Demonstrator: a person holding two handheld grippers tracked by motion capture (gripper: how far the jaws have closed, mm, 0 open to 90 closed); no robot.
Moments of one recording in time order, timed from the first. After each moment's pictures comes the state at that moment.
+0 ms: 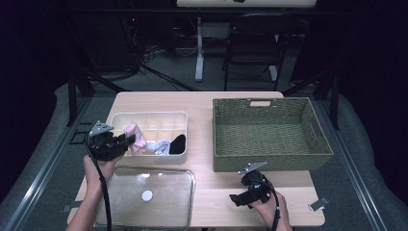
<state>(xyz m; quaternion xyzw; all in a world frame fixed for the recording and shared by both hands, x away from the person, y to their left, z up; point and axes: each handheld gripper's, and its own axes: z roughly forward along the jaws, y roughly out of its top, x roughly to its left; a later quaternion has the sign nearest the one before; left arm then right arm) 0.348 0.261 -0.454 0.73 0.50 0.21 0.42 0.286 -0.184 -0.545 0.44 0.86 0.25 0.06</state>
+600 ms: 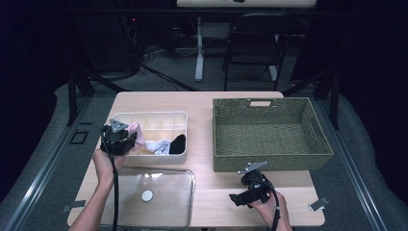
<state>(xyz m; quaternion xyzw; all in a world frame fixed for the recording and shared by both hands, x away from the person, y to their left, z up) 0.383 0.240 -0.483 0.75 0.50 0.30 0.30 0.285 -0.182 -0.542 0.43 0.86 0.26 0.06</state>
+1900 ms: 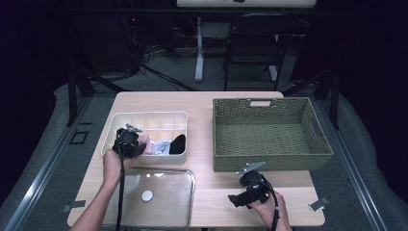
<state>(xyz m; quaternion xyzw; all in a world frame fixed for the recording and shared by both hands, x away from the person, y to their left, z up) 0.400 0.225 -0.512 0.81 0.50 0.19 0.24 0.284 -0.178 -0.543 0.43 0.86 0.26 0.06</state>
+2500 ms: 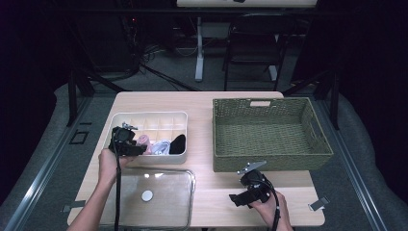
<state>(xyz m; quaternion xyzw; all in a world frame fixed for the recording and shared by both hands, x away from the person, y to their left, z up) 0.397 0.236 -0.494 0.80 0.51 0.16 0.27 0.285 -0.181 -0.541 0.44 0.86 0.26 0.07</state>
